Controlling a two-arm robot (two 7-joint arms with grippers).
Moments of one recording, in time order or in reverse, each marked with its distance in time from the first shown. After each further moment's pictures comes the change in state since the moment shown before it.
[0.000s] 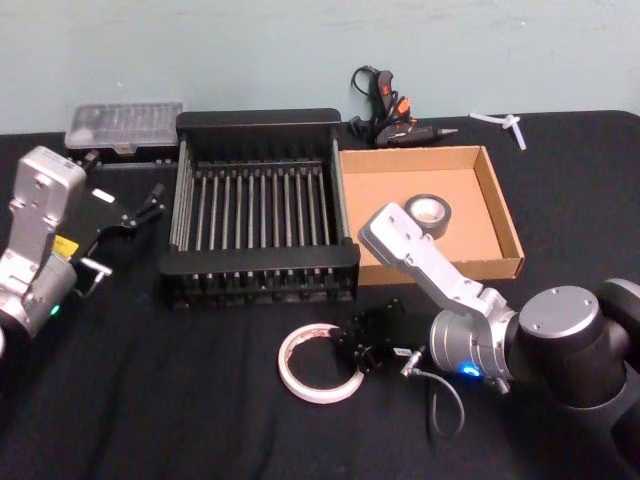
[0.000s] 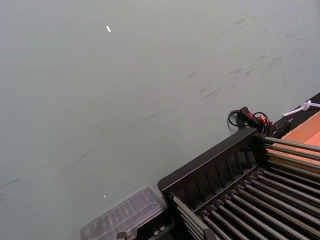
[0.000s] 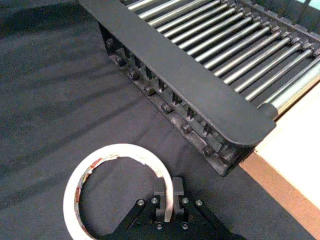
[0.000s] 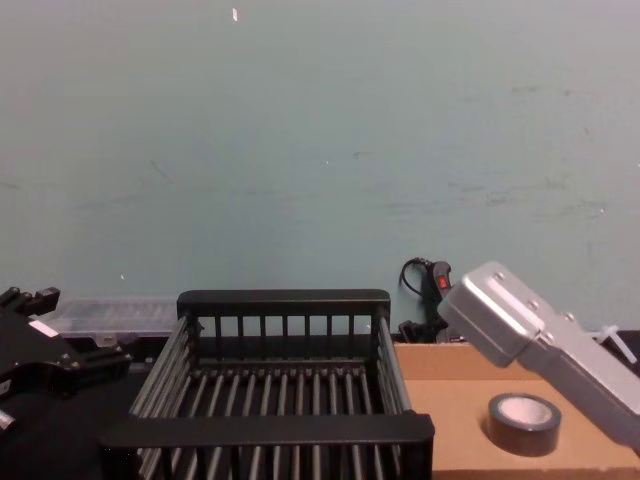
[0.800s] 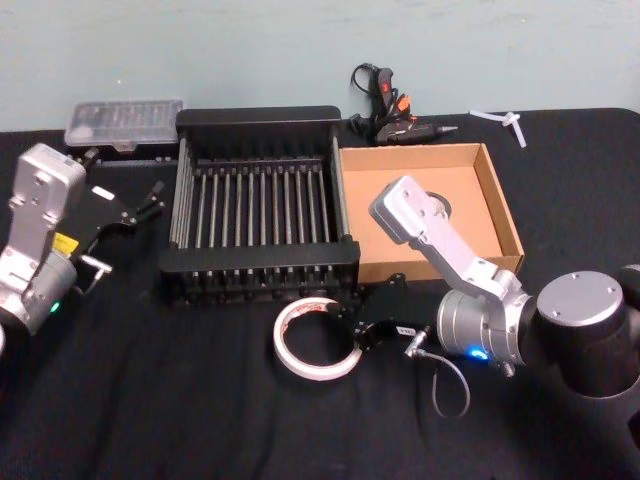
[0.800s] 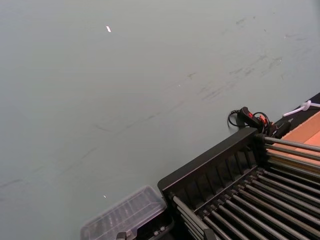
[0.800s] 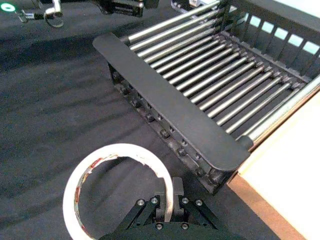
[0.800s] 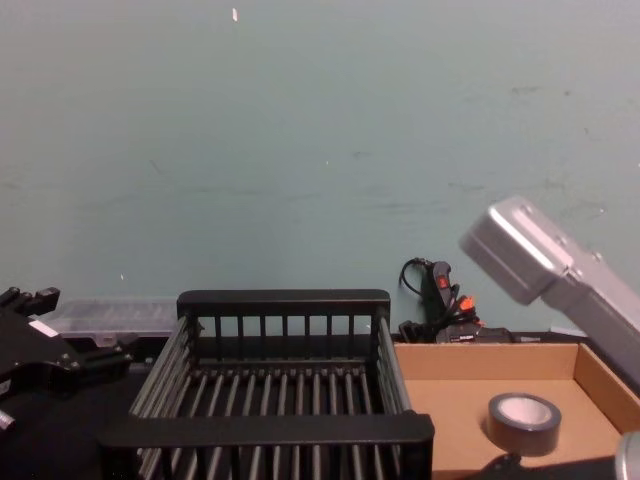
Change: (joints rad) left arm 0.000 0.000 0.000 0.000 0.000 0.000 0.000; right arm -0.015 0.020 0.032 -0.075 0.030 -0.020 -0.005
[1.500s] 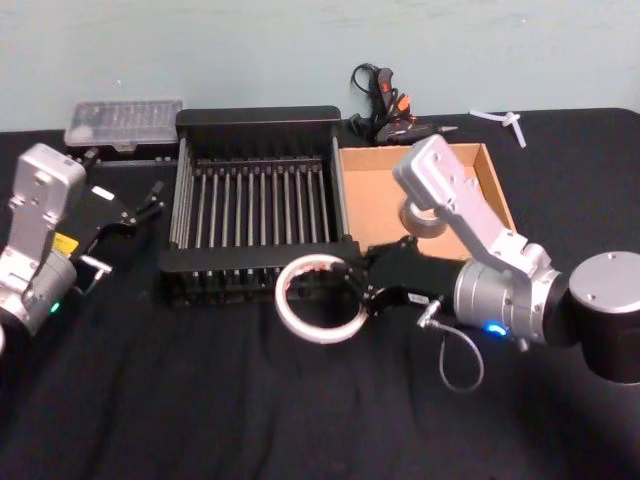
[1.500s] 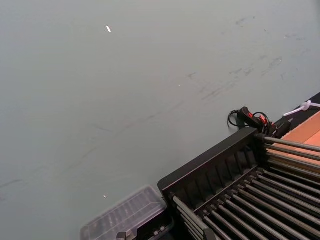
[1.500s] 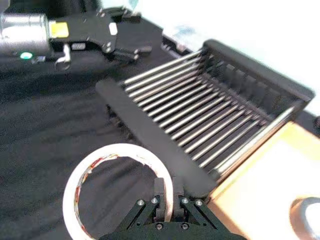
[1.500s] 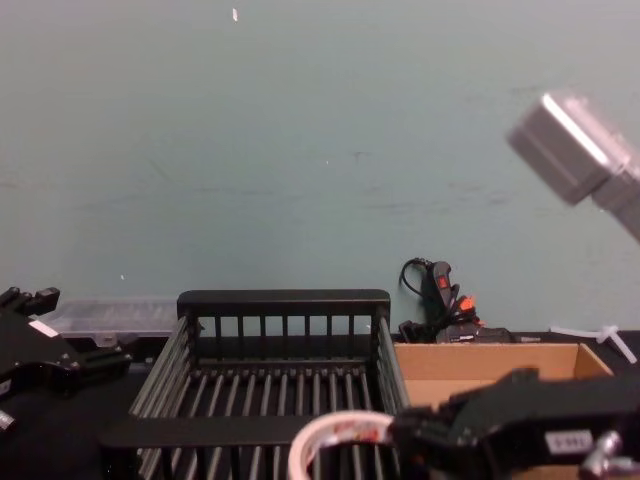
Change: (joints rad) left arm 0.000 0.000 0.000 0.000 0.000 0.000 0.000; right arm -0.017 0.036 0.046 -0.108 0.032 -0.036 -0.032
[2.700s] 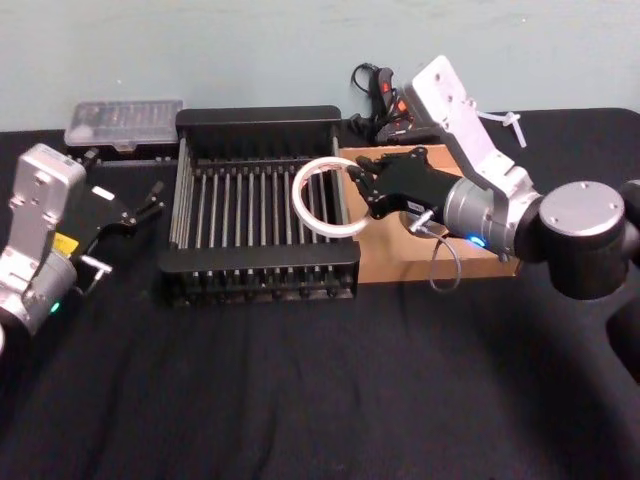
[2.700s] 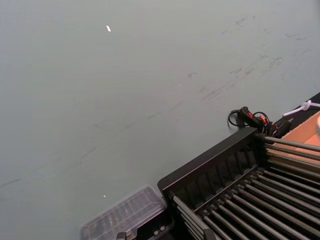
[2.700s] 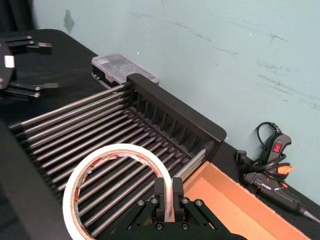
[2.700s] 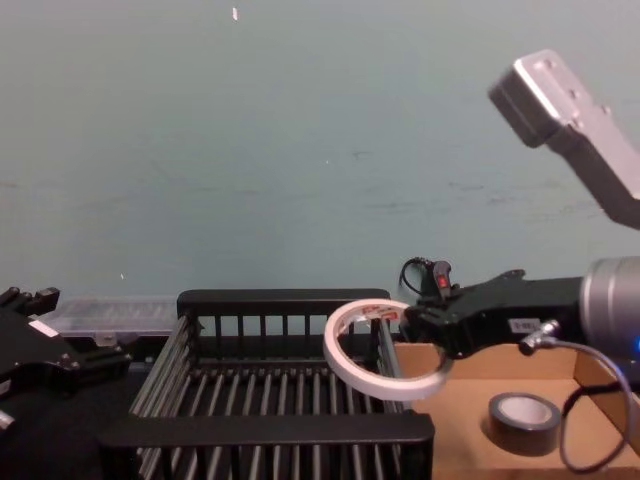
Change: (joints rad) left arm 0.000 0.000 0.000 0.000 0.000 0.000 0.000; right arm 0.202 -0.134 0.024 0.295 -0.107 -0.153 -0.055
